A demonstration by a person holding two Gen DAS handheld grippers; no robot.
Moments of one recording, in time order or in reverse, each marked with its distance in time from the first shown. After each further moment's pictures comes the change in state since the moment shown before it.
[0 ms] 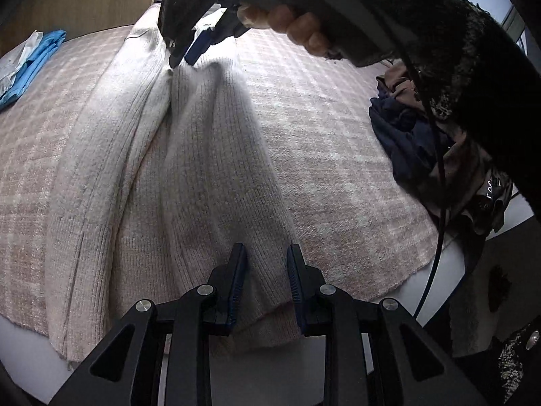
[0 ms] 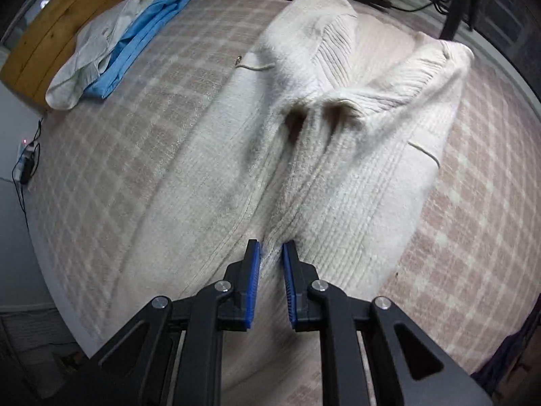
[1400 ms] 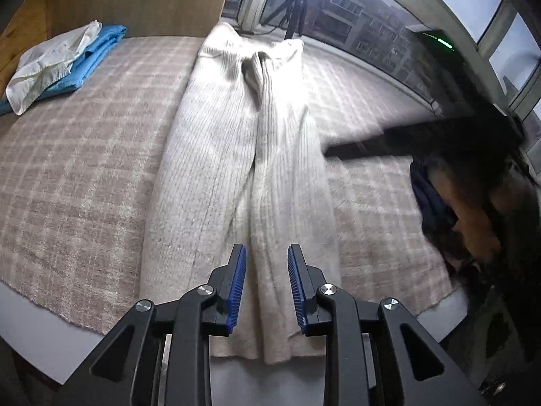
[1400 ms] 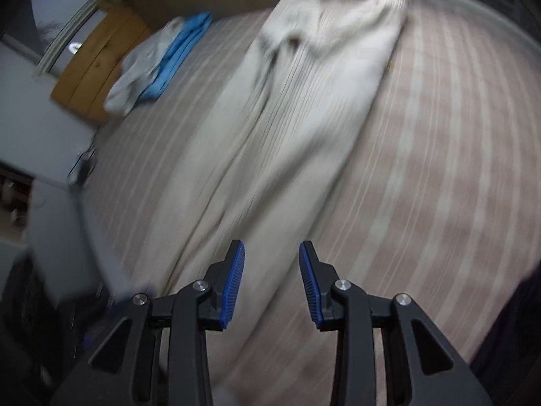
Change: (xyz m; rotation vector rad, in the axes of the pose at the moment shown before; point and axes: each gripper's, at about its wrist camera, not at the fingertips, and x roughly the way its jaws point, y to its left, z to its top) left arm -0.047 0.049 0.012 -0.152 -0.055 0.111; right arm -0.034 -0.037 -0.132 0.141 -0.059 0.270
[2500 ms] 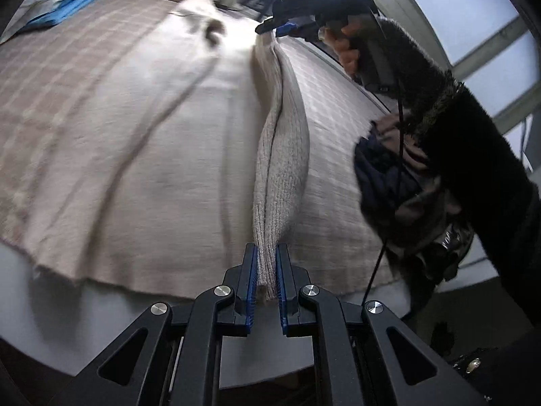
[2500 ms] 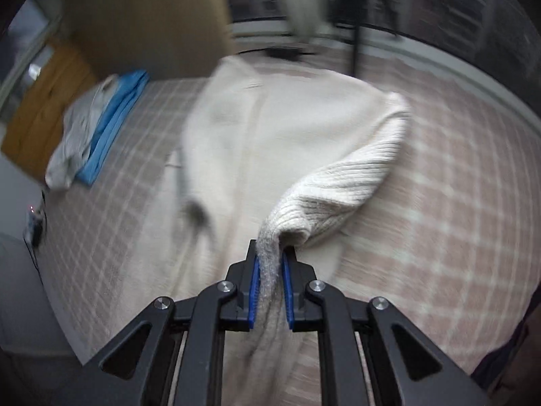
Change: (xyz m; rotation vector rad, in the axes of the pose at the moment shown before) left arm -0.004 -0.023 -0.055 -0.150 0.006 -0.235; right arm 0.025 -0.027 0.175 -0.005 -0.111 -0.259
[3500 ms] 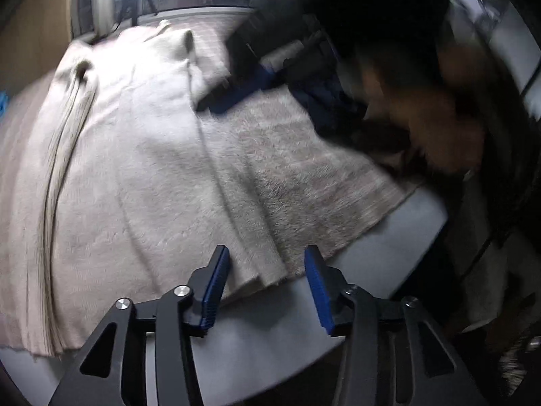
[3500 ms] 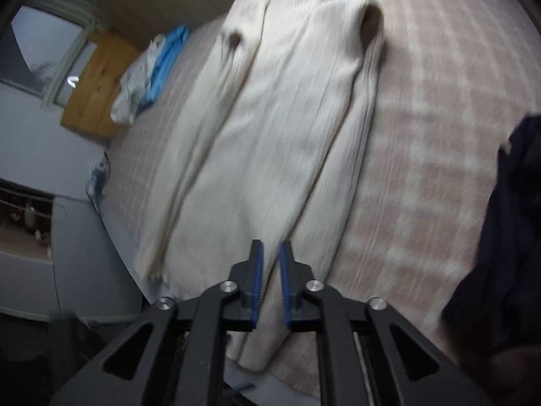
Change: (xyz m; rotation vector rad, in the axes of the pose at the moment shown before) left arm 0.066 -0.091 -0.019 0.588 0.180 0.150; right arm -0.072 -0.045 -0.230 0.218 0.009 0.327
